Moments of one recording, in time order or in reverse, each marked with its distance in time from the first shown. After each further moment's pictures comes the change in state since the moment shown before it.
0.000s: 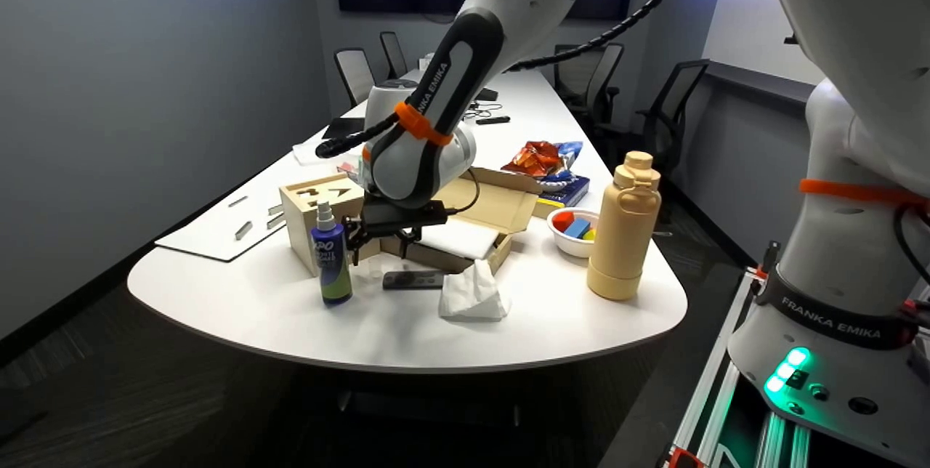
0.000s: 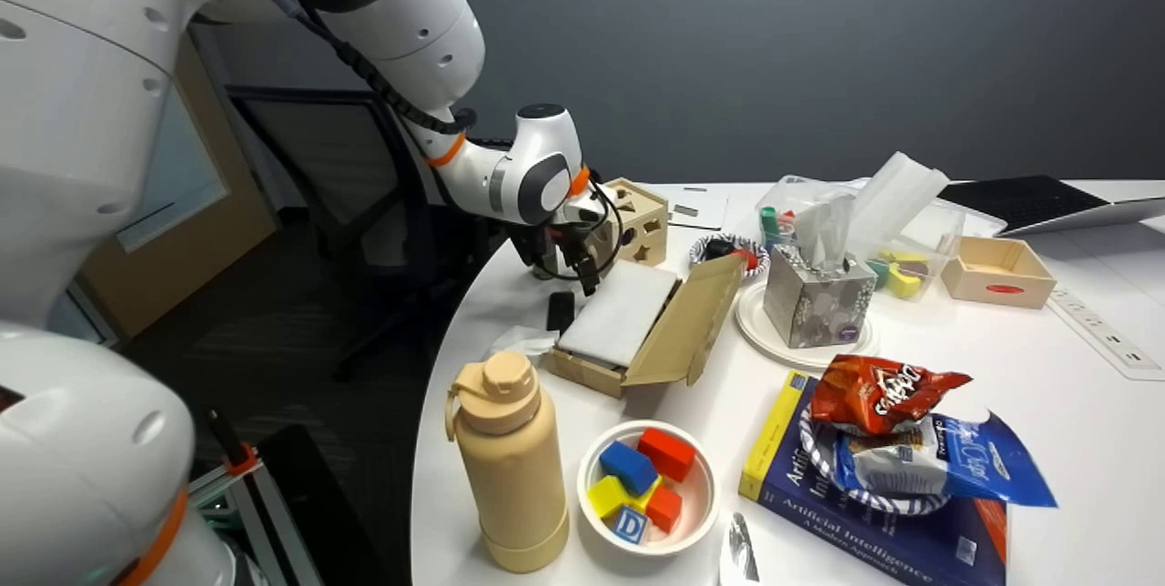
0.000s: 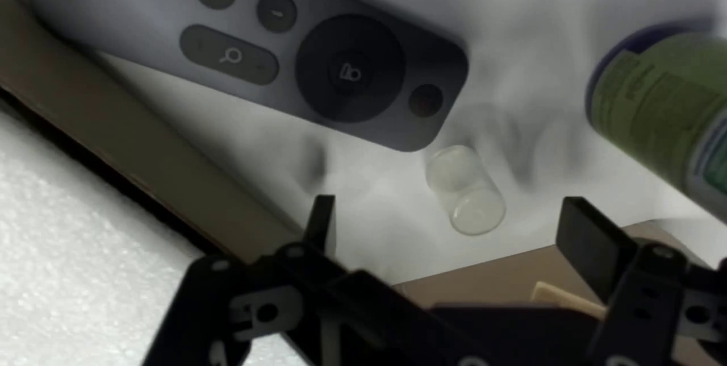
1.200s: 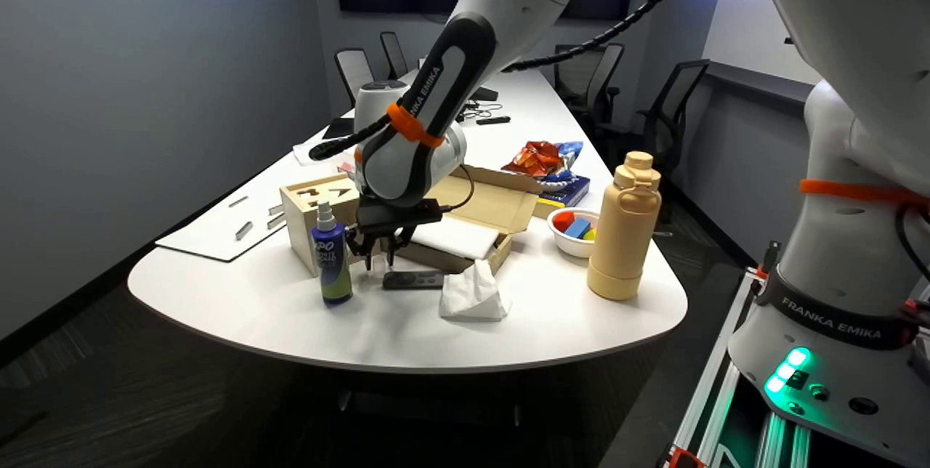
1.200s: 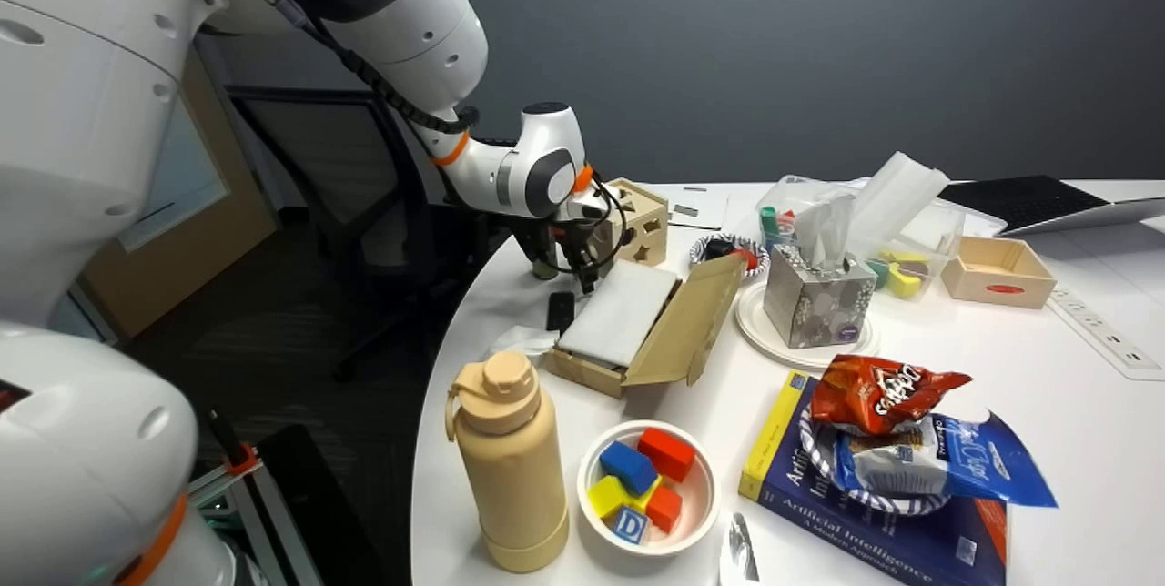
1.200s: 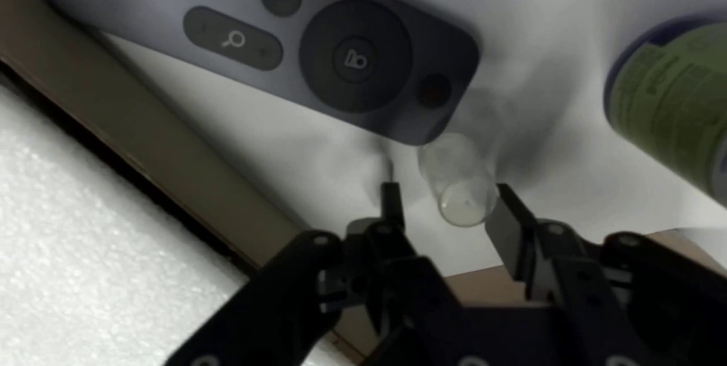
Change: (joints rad) arm 0.020 0.030 -0.026 0.065 -0.032 -0.089 0.024
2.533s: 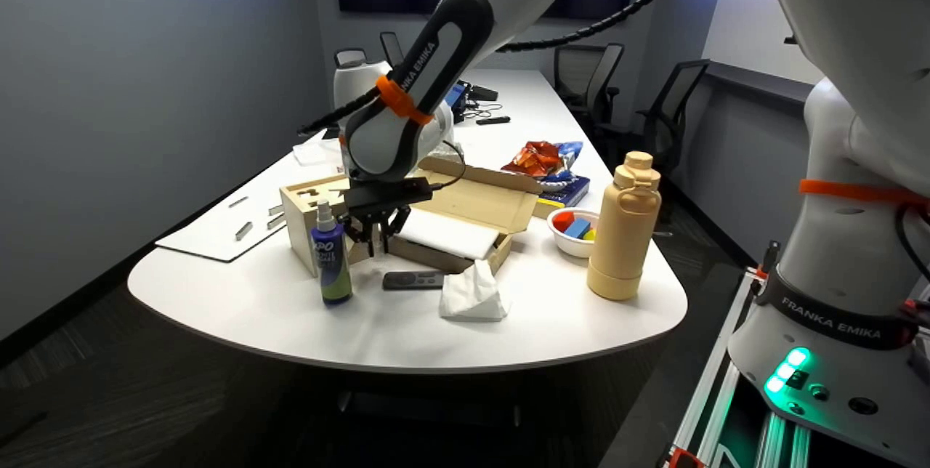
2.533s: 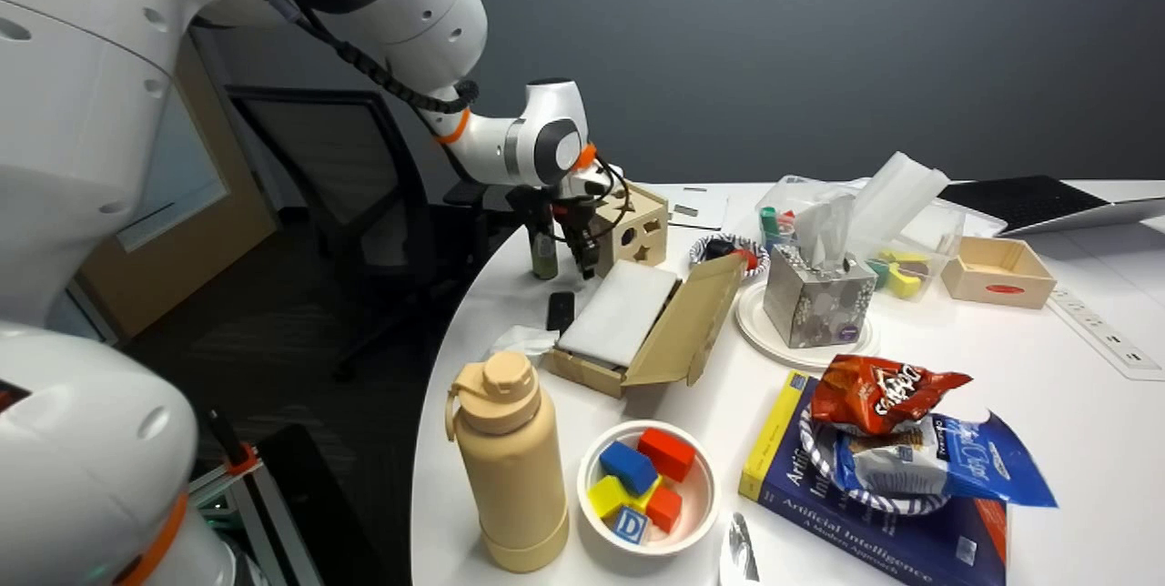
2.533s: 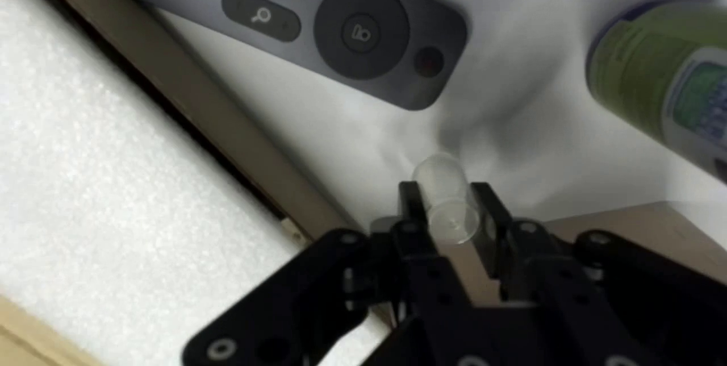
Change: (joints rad) arm -0.001 -0.025 -0.005 0.087 -0.082 -0.197 0.067
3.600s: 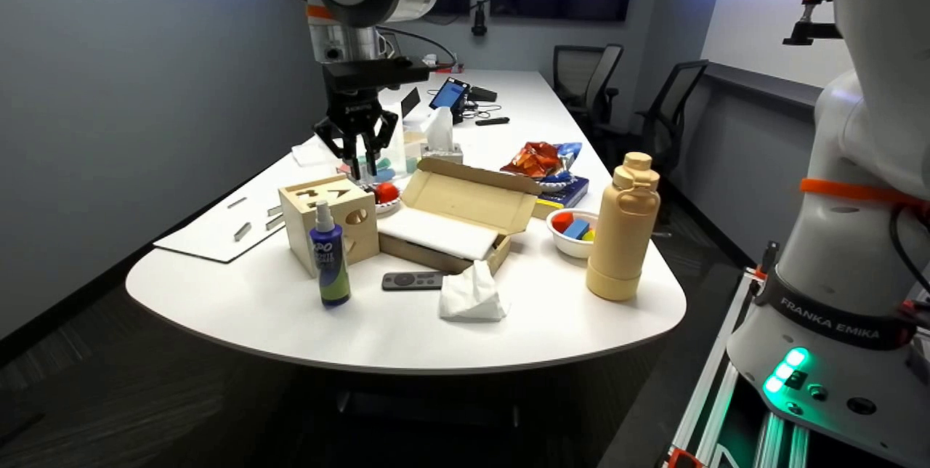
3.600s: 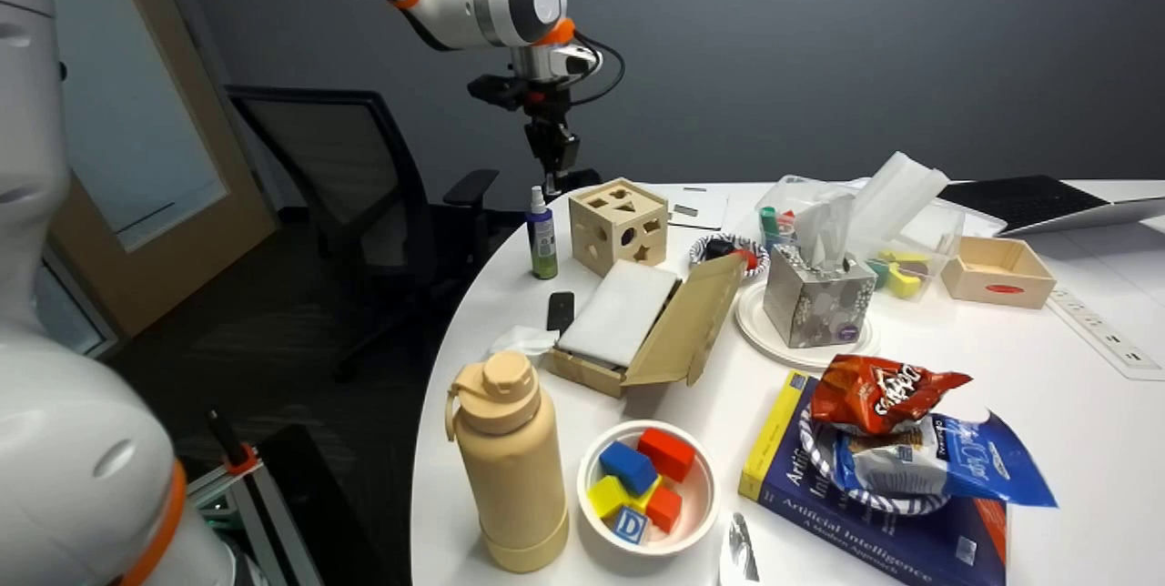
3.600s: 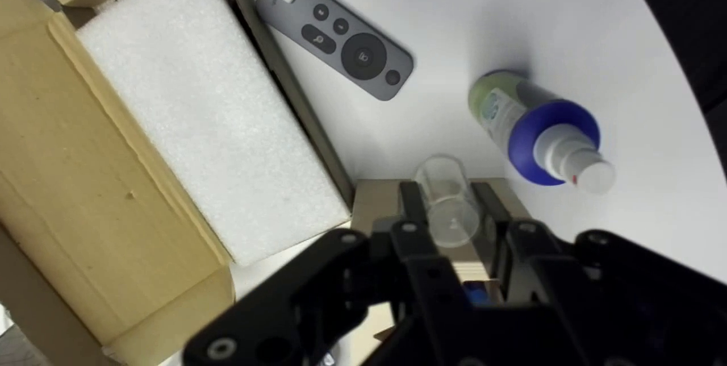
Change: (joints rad) arm -0.139 -0.286 0.209 0.079 -0.075 -0.442 -0.135
